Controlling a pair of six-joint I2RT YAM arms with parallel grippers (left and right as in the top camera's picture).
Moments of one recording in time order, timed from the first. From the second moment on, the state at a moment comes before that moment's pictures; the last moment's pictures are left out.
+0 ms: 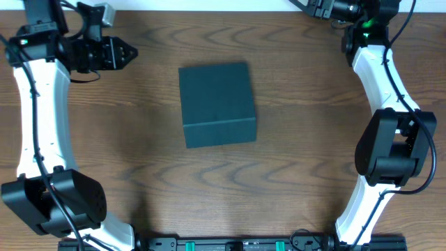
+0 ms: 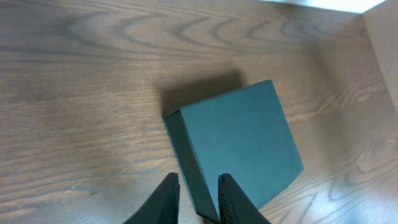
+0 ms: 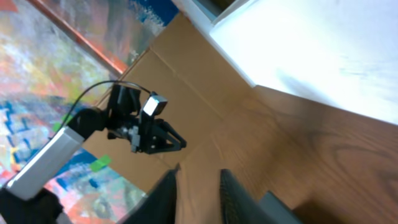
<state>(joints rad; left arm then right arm) 0.20 1.78 1.79 -1.07 0.69 0.18 -0.04 2.11 1.77 0.64 -1.36 1.11</state>
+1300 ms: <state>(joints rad) -0.02 1.72 1.79 -1.26 0.30 0.19 0.50 1.96 1.76 -1.31 -0.39 0.04</state>
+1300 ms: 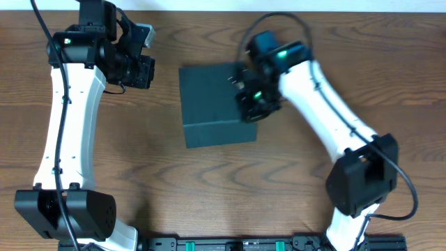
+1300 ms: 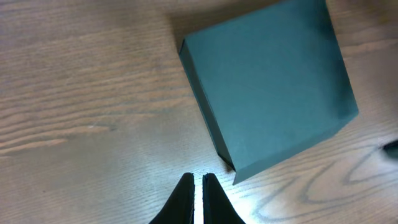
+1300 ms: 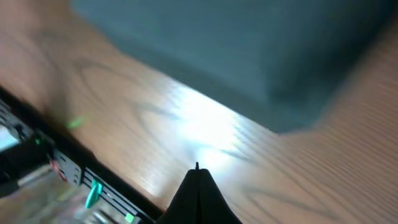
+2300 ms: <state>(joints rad) -0.02 1.72 1.79 -1.26 0.30 0.15 0.82 1.96 1.28 -0.69 0.04 0.17</state>
